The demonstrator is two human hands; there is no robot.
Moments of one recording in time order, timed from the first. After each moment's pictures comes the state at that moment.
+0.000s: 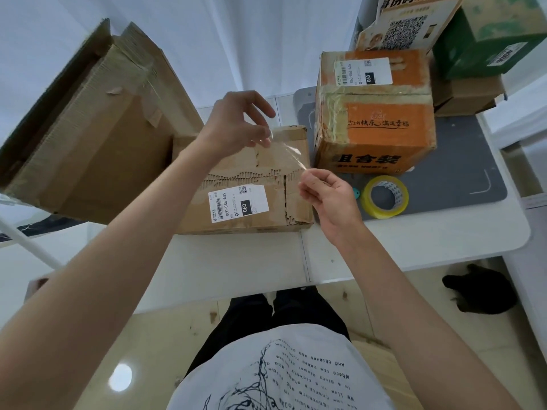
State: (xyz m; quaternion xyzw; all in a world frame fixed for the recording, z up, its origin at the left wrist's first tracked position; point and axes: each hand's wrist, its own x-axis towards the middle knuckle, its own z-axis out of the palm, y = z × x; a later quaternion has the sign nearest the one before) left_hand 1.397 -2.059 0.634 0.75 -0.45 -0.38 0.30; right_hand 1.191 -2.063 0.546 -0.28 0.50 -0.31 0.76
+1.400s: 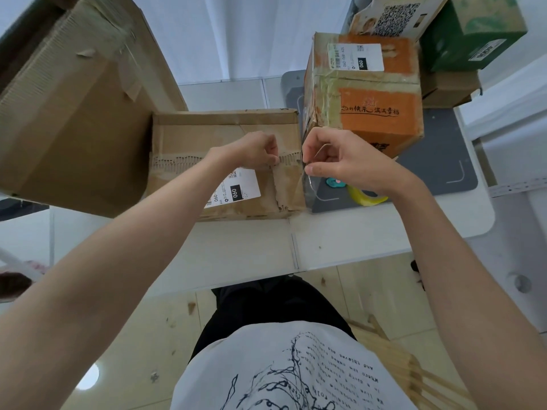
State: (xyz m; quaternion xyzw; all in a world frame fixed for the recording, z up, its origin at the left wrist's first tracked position) left_hand 1.394 -2.082 0.500 0.71 -0.58 -0.40 0.06; right_hand 1.173 -2.114 0.609 -0.79 0.32 0.00 0.52
